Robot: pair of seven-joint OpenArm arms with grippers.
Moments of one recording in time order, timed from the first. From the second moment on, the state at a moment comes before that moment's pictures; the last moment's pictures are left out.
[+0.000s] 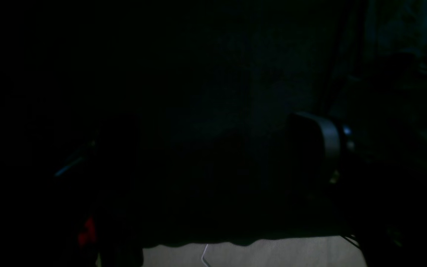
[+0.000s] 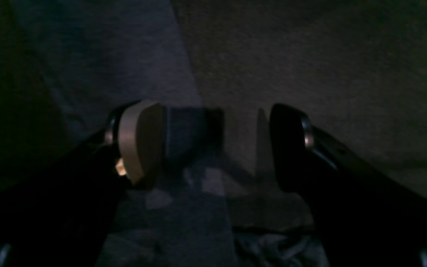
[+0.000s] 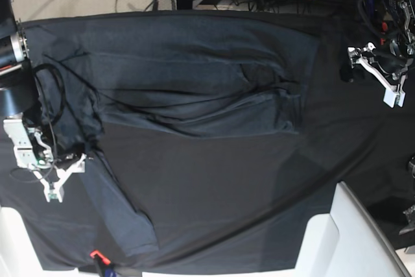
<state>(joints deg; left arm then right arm) 13.0 -24.4 -32.6 75.8 -28.0 -33.8 48.1 31.4 19.7 -23.3 32.3 24.4 2.8 -27.0</state>
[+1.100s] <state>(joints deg) 13.2 -24.9 -32.5 76.0 -28.0 -33.8 48.2 6.7 20.0 -12.5 86.2 24.2 -3.8 -54.7</state>
